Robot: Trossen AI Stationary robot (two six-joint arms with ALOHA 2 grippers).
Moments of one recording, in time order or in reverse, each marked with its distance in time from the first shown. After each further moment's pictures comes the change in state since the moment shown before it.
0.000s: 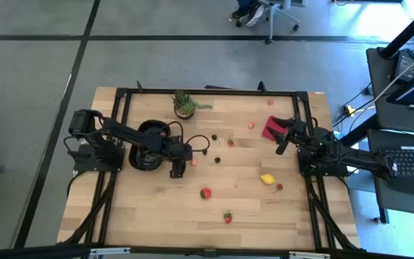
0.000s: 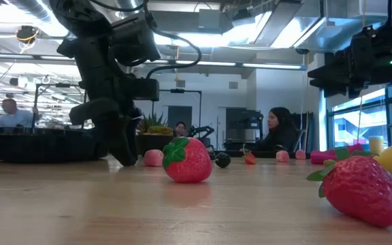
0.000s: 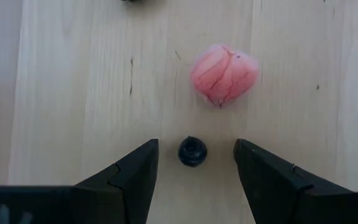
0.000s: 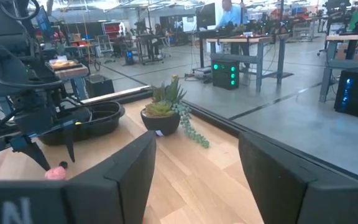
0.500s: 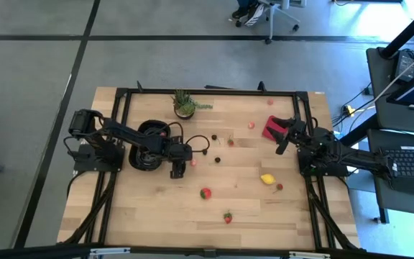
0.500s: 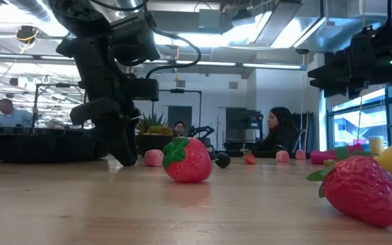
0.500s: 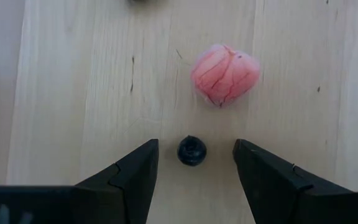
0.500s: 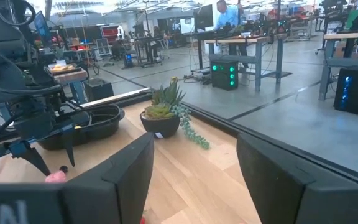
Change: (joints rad) left arm -0.008 0.002 -0.001 -0.001 -0.007 -0.027; right arm 0.000 0.000 0.000 0.000 0.000 0.026
